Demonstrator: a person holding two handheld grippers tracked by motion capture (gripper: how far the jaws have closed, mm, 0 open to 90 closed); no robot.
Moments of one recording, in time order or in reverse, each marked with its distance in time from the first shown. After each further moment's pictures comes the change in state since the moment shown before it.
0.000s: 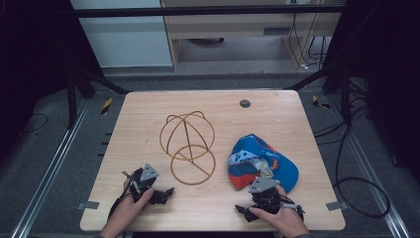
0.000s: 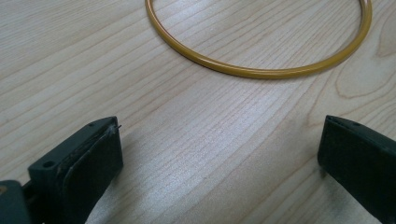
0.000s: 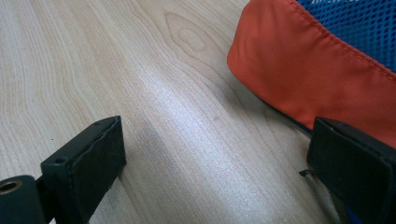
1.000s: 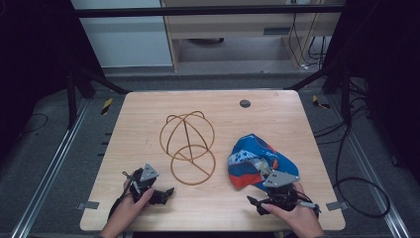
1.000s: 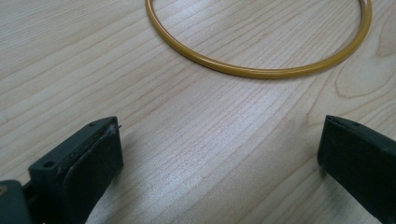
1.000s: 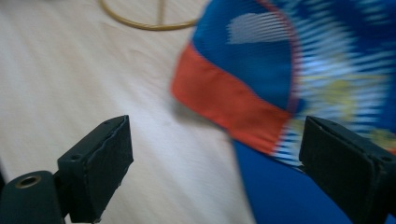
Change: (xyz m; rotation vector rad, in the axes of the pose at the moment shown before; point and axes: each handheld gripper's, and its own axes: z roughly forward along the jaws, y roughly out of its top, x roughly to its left) left arm -0.001 0.000 0.000 -0.001 0.002 -0.001; right arm -0.014 0.017 -0.059 -0.031 -0.141 0.014
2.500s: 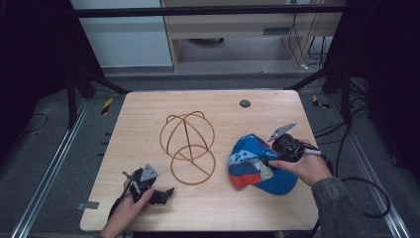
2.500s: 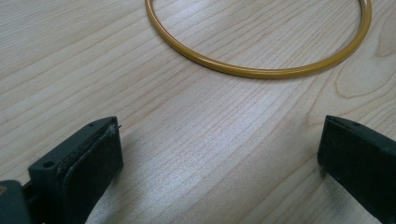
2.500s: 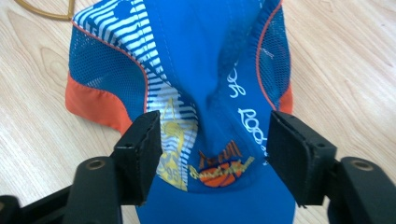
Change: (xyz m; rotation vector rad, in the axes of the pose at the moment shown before) left arm 0.000 0.000 0.000 0.001 0.000 0.000; right arm -0.088 0.079 0.002 0.306 0.010 -0.007
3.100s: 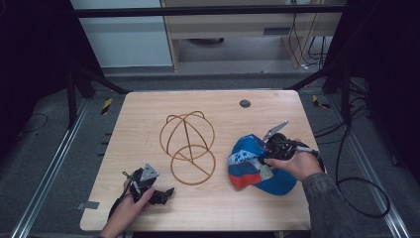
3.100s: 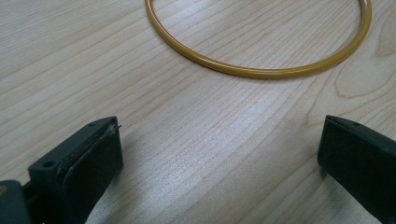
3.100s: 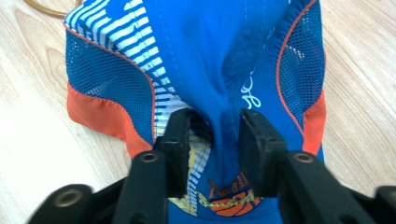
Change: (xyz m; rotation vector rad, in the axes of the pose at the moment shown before) left arm 0.000 0.000 0.000 0.000 0.000 0.000; right arm -0.005 0.006 0.026 0.033 0.088 0.012
